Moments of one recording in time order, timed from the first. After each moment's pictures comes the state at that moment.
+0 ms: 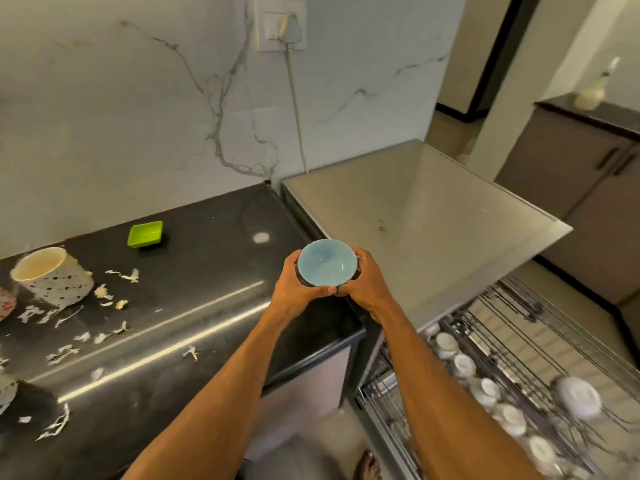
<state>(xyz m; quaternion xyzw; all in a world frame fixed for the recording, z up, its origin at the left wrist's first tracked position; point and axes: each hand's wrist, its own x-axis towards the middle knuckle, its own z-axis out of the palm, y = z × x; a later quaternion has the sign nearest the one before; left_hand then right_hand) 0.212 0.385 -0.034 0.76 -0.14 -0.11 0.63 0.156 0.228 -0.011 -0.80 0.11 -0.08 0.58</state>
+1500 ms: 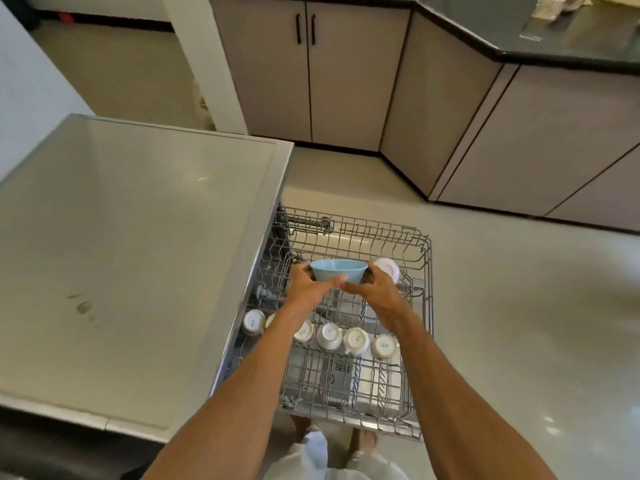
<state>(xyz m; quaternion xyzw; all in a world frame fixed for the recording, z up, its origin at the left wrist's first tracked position) 0.059 -0.052 -0.106 0.71 -0.24 -0.53 0.40 -0.095 -0.106 -0.121 -0.48 0.52 -0.23 0.67</state>
